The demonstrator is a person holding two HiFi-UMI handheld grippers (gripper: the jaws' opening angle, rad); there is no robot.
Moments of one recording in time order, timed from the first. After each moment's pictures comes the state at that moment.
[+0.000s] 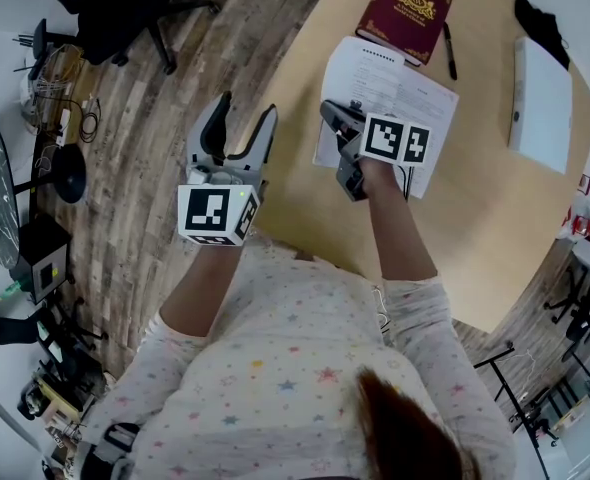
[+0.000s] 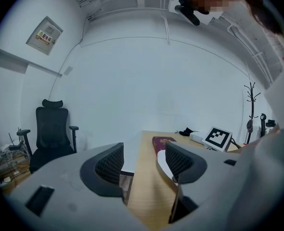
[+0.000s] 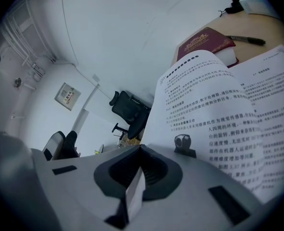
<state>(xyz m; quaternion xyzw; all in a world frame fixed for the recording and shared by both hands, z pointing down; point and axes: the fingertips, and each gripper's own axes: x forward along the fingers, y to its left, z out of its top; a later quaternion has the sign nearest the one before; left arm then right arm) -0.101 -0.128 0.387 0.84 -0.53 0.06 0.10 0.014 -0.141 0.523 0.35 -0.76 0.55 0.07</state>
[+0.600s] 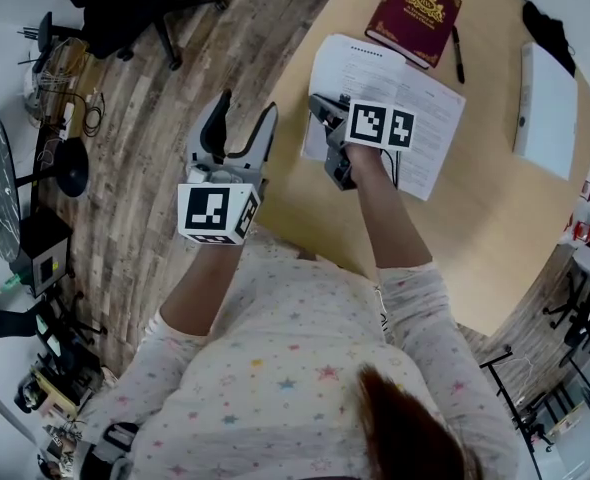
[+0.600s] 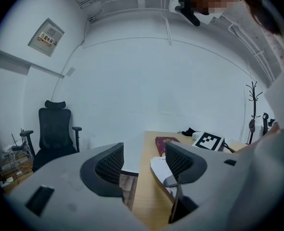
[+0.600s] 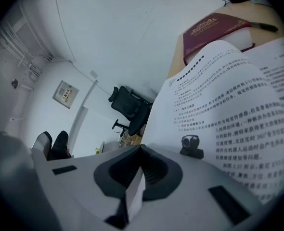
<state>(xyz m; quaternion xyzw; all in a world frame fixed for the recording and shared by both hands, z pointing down) -0.114 -0.128 0.386 0.83 -0.55 0.06 0.10 -0.023 -0.152 0.539 0.33 -0.75 0.57 0.09</state>
